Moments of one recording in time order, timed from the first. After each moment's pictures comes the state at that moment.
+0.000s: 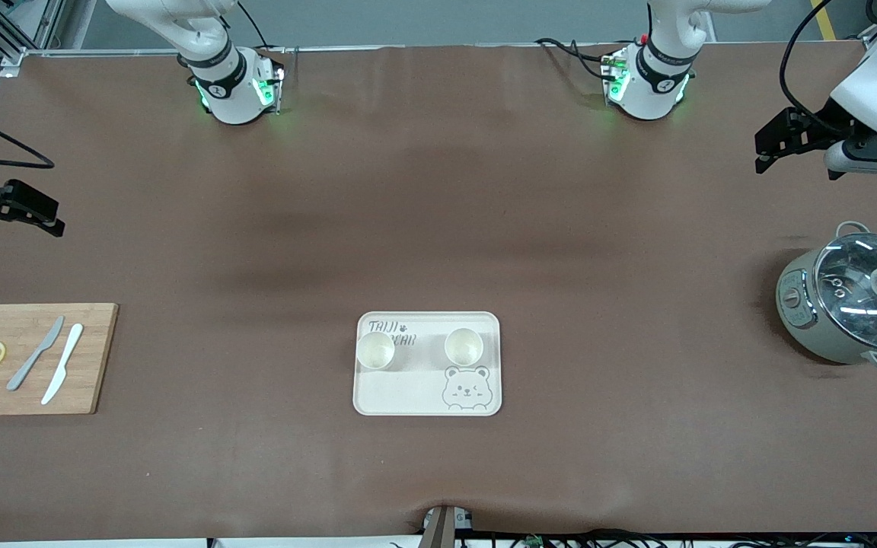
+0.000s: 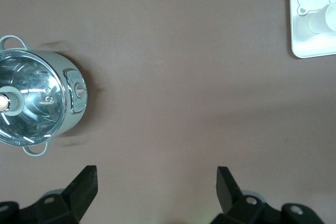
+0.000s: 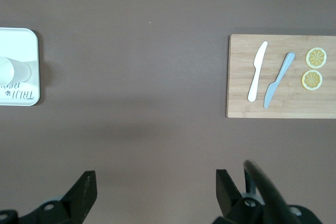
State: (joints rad) left arm -0.13 -0.13 0.00 -1.68 0.03 1.57 0.01; right arm 0.02 0.08 -0.06 -1.47 -0.01 1.58 -0.06
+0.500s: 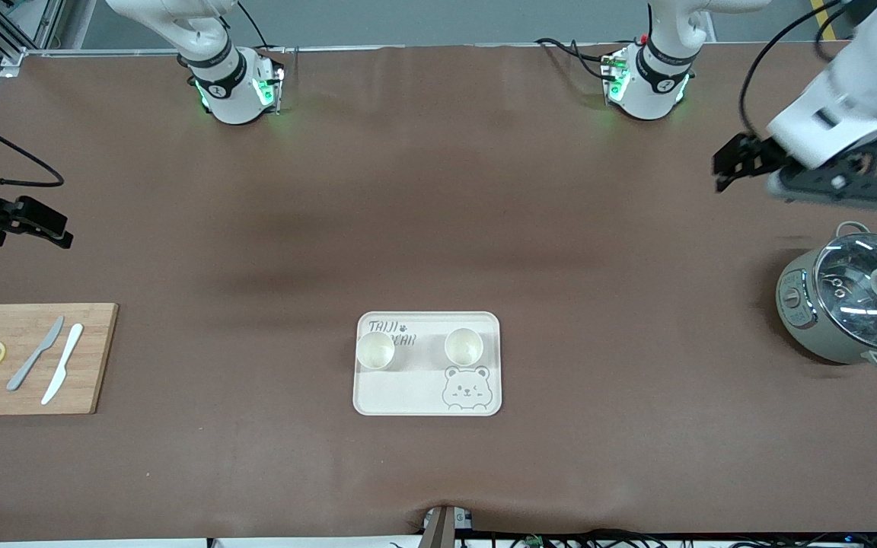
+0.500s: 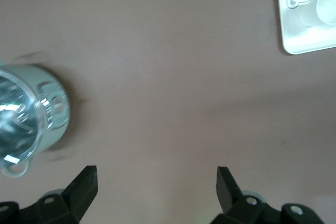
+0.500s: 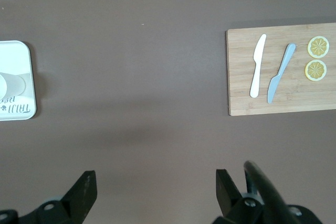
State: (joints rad) left arm -0.14 -0.03 -0.08 -1.70 0.03 1.66 -0.02; right arm 0.02 0.08 -0.06 -1.52 0.00 1.63 0.01
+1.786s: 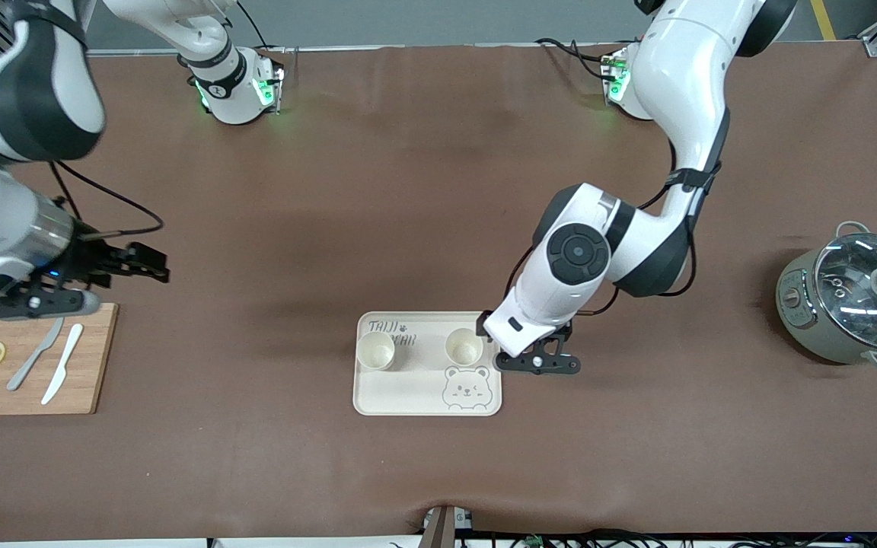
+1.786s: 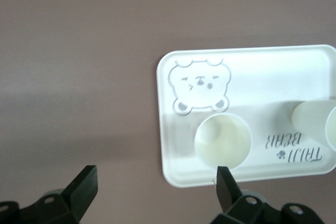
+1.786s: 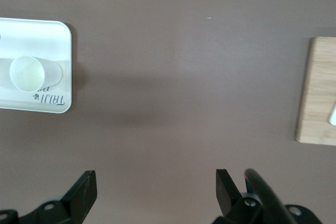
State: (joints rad) left arm -0.47 0.78 -0.10 -1.15 0.03 2.06 -0.48; right arm 0.16 0.24 -0.04 -1.54 0.09 1.76 0.02
